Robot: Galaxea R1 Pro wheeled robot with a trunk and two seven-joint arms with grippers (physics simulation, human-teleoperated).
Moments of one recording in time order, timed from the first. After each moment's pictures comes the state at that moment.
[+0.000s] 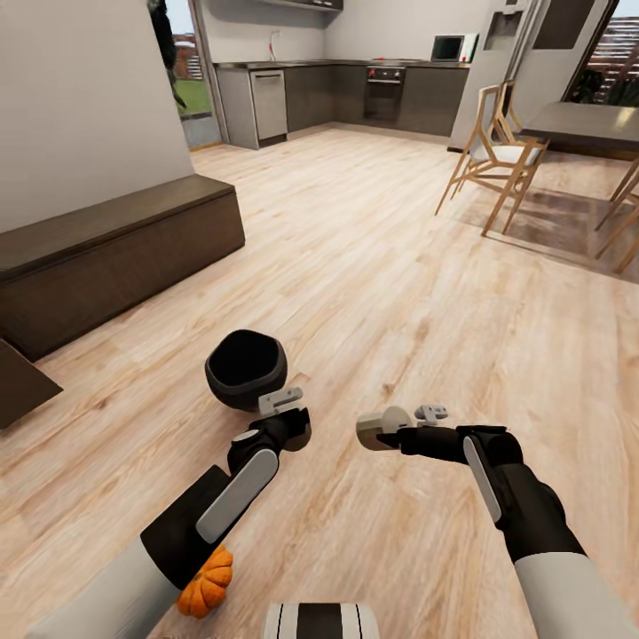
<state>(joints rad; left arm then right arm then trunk) -0.68 0.02 -0.69 -1.32 0.99 0.35 0.85 -0.60 -0.08 -0.02 -1.21 -0.04 0.91 0.54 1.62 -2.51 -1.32</state>
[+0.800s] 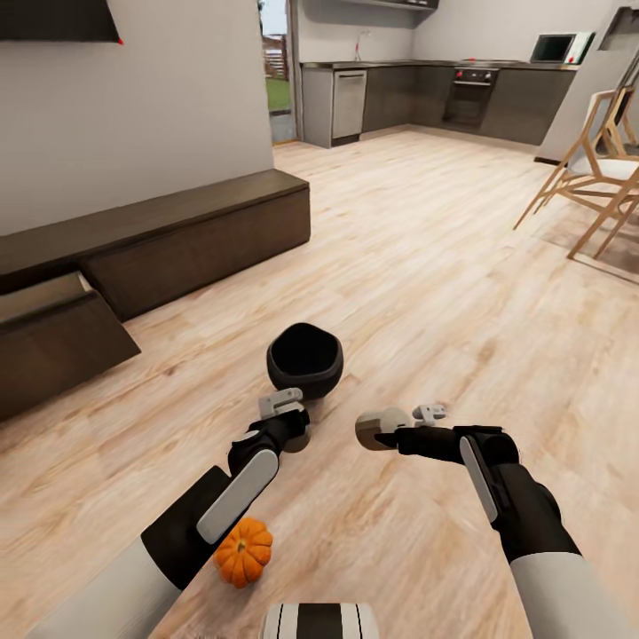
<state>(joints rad) -0.68 0.02 -0.69 -1.31 1.00 0.35 0.85 -0.60 -0.07 -0.02 -1.21 -0.04 0.91 0.52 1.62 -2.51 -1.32</state>
